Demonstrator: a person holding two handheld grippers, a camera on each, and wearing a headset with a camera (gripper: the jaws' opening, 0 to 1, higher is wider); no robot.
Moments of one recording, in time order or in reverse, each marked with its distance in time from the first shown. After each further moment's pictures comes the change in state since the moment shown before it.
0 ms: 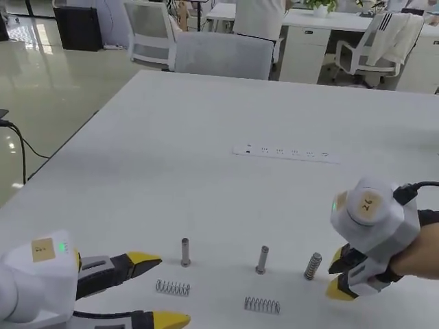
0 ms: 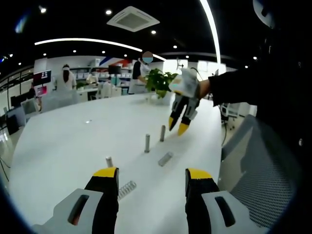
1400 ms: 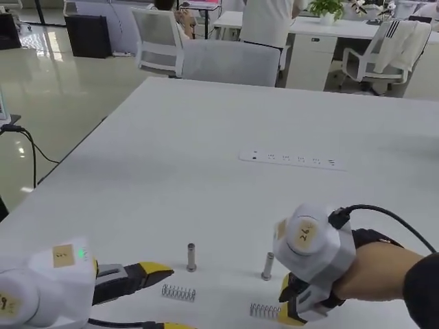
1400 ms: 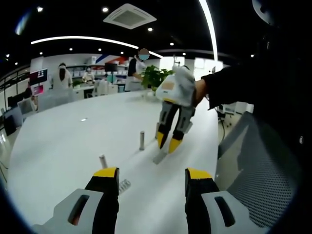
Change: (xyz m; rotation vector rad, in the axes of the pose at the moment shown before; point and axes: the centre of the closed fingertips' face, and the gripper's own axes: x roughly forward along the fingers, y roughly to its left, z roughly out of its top) left arm 0.004 -0.009 -0.005 0.009 0.027 -0.032; right arm 0.045 0.049 0.057 -0.181 -0.006 0.118
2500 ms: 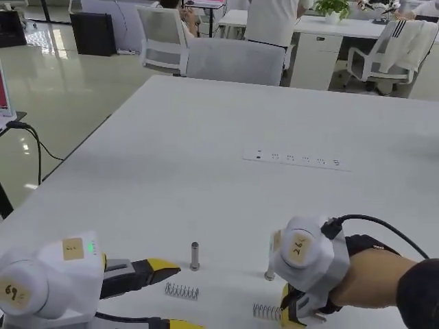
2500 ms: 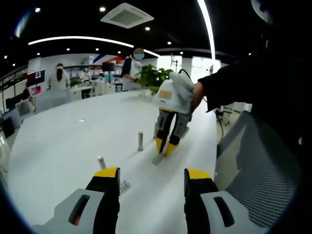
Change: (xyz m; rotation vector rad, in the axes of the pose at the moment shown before) left arm 0.001 -0.001 0.003 0.016 0.011 -0.022; right arm 0.011 0.001 -0.005 -0.046 0.046 -0.003
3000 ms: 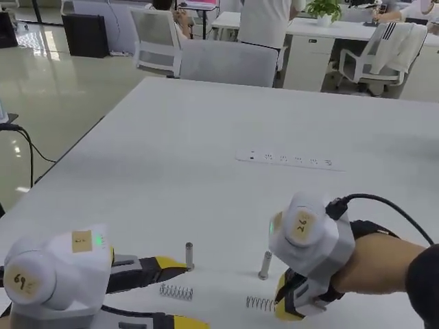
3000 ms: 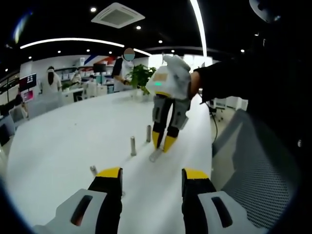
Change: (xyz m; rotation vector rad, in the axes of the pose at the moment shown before) left arm 0.013 -0.012 0.014 0.050 0.010 -0.073; right arm -0.043 0.009 0.018 0.025 -0.061 0.024
